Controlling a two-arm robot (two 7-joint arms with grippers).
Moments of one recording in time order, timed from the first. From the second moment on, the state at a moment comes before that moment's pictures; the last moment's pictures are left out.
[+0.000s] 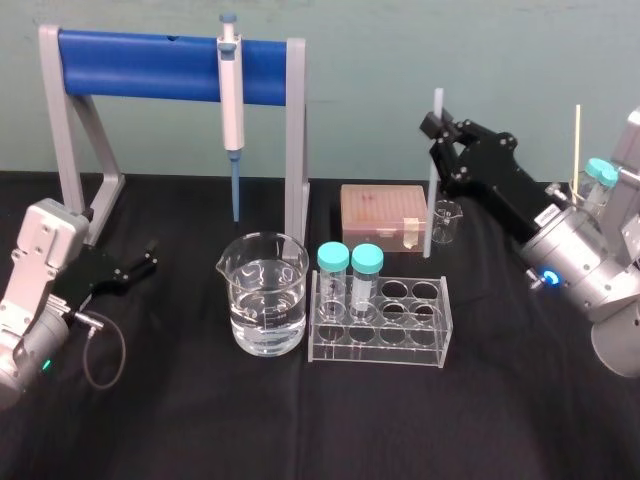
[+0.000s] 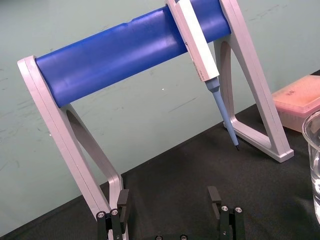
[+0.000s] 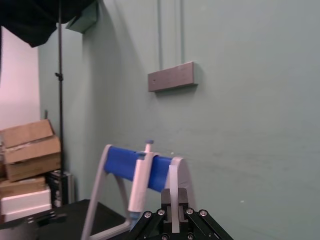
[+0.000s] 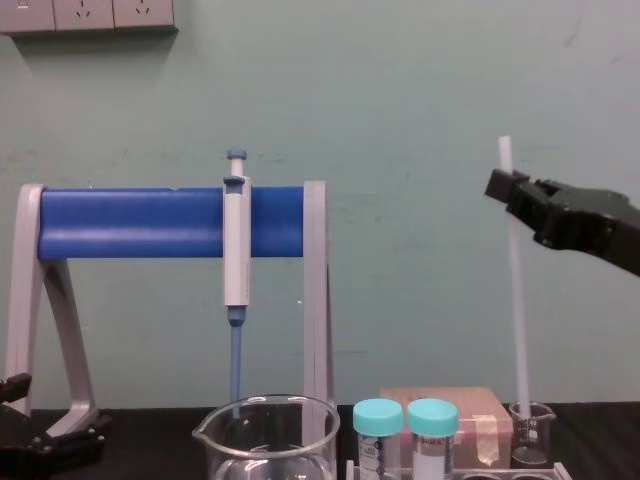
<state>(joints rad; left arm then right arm) -0.20 0.60 0.45 -1.41 -0.25 -0.12 0.03 0.32 0.34 -0.25 -1.38 0.54 -0.27 0.58</state>
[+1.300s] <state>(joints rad) -0.20 0.60 0.45 -1.41 -0.25 -0.12 0.03 0.30 0.35 -0.29 -1.33 0.58 -0.23 0.56</state>
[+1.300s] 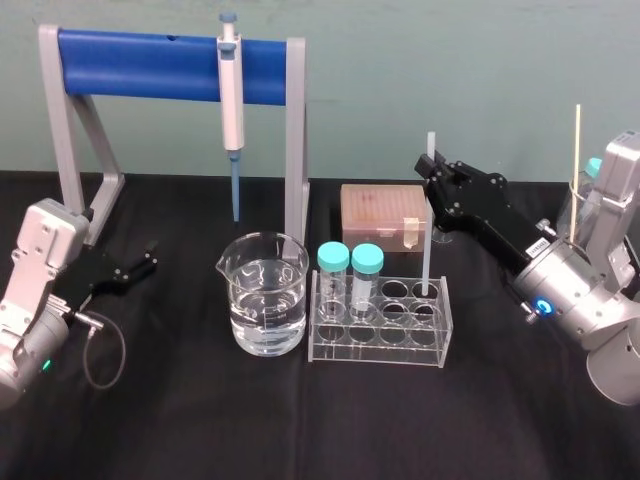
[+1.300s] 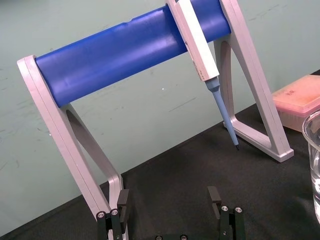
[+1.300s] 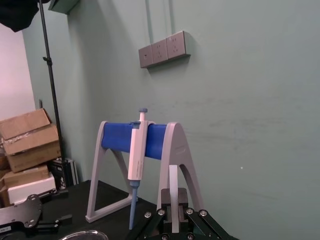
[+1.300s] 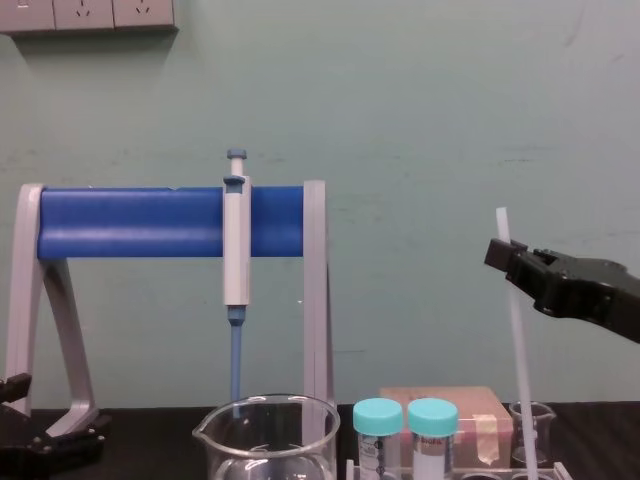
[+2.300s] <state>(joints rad) -0.20 0.60 0.45 -1.41 -0.25 -0.12 0.03 0.29 0.33 -0.31 -1.26 0.52 -0.28 0.57</state>
